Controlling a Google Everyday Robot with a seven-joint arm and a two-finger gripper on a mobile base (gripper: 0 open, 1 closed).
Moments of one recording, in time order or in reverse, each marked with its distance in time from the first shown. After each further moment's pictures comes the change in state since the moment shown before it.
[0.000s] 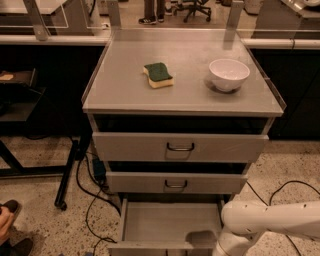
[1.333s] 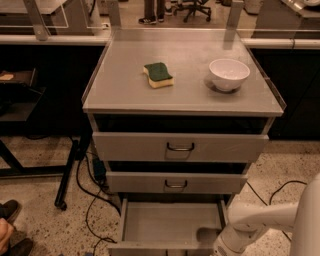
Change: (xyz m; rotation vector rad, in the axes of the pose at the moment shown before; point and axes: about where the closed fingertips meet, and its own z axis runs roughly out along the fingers) arm -0.014 -0.077 0.053 -0.020 -0.107 0.317
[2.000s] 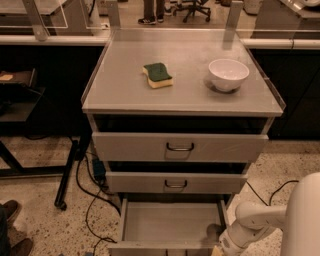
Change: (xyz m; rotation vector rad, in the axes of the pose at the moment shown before) arm -0.012 -0.067 0.020 -0.016 -0.096 0.279
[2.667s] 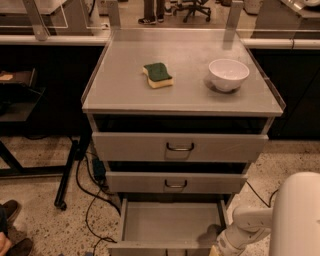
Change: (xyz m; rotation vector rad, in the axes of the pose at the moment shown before) arm -0.008 -0.020 0.030 0.002 -0.011 0.105
